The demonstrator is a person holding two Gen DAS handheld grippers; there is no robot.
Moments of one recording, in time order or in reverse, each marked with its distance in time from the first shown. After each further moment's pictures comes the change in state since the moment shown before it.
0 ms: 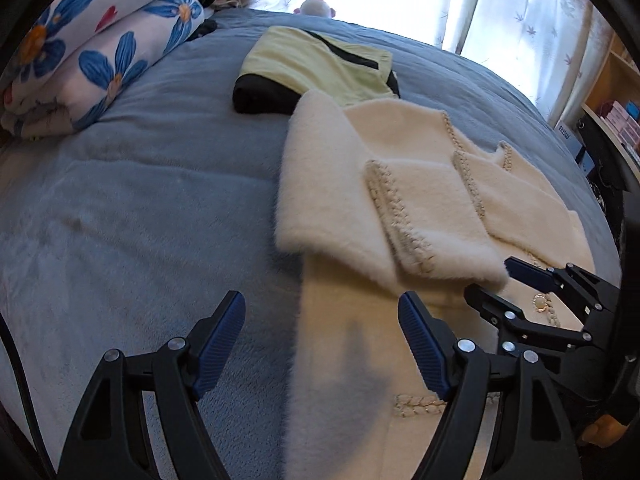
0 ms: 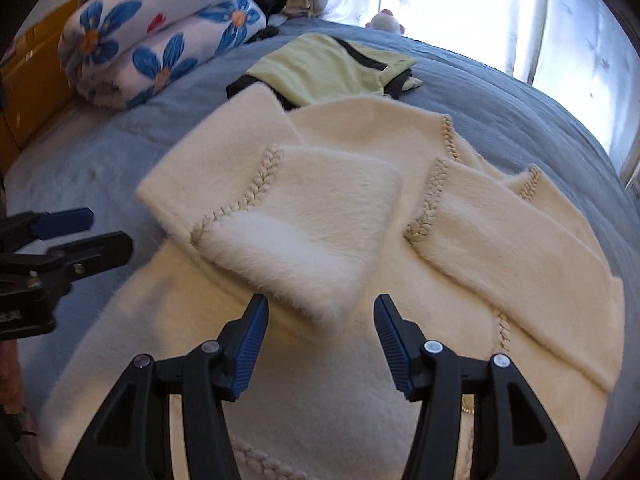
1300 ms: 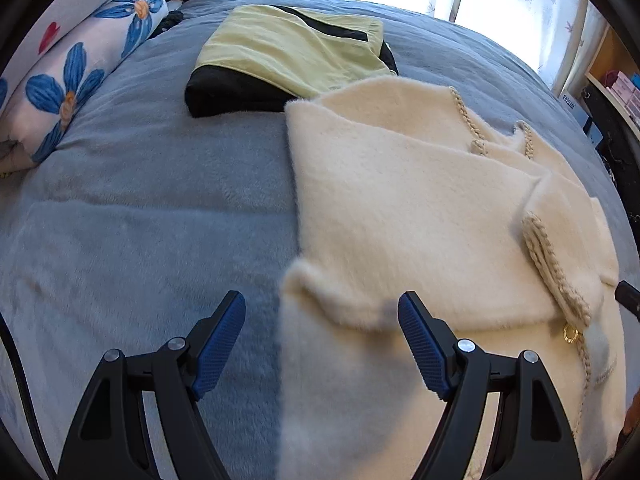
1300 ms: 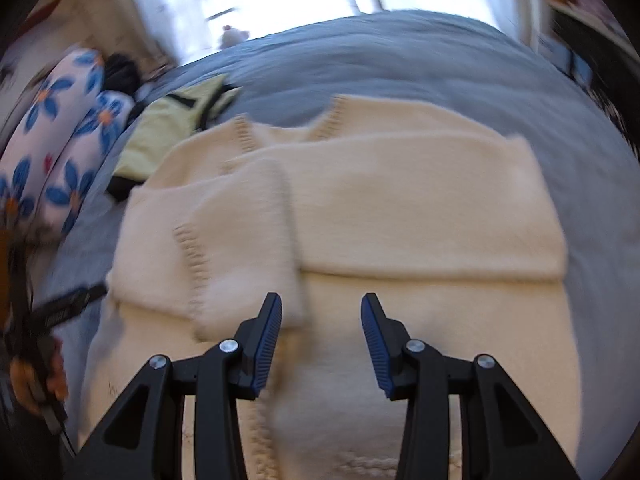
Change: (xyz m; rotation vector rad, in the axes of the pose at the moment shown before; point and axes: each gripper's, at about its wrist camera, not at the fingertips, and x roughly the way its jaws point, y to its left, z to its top) left arm 0.073 -0.028 0.056 0.092 0.087 0.017; right arm -0.058 -0.164 -0.056 0.432 -0.019 -0.020
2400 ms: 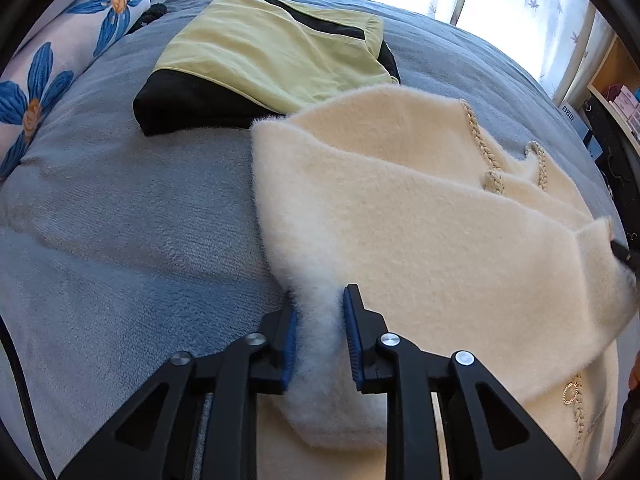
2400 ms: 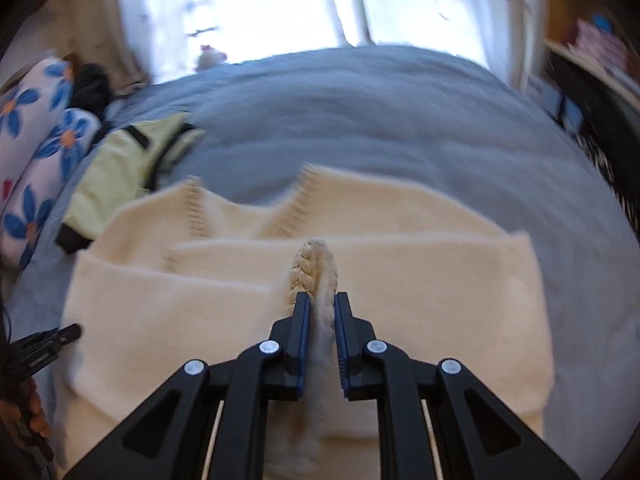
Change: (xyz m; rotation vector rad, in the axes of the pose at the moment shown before) left arm 0.049 -0.015 0.045 -0.034 0.008 -0.039; right arm 0.059 -0.083 0.084 0.148 -0.007 -0.149
